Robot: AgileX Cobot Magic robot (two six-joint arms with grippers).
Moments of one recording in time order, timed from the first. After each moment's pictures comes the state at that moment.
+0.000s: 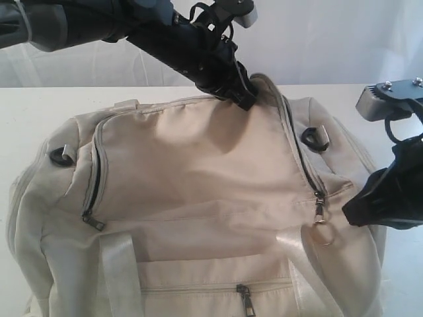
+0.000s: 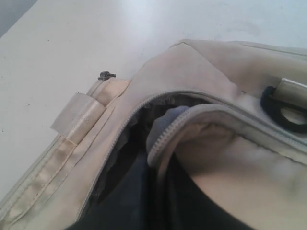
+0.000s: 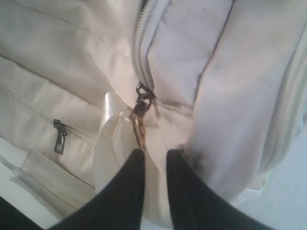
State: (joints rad) left arm -0.49 1.97 -1.80 -0.60 0.75 0.84; right arm 0.04 1.08 -0.81 0.42 0.98 -0.45
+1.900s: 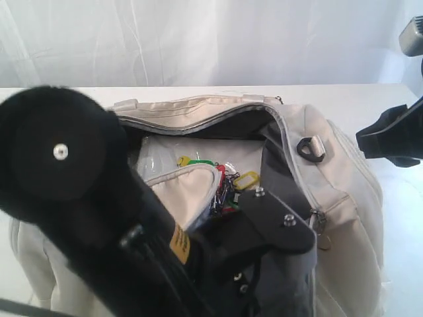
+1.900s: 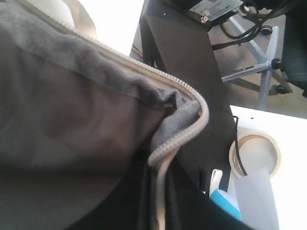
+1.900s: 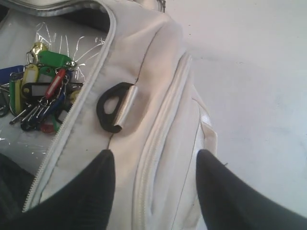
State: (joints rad) left arm -1.02 1.45 -1.05 -0.65 0.91 0.40; right arm 0.04 1.00 -0.83 0.23 0.68 -0.28
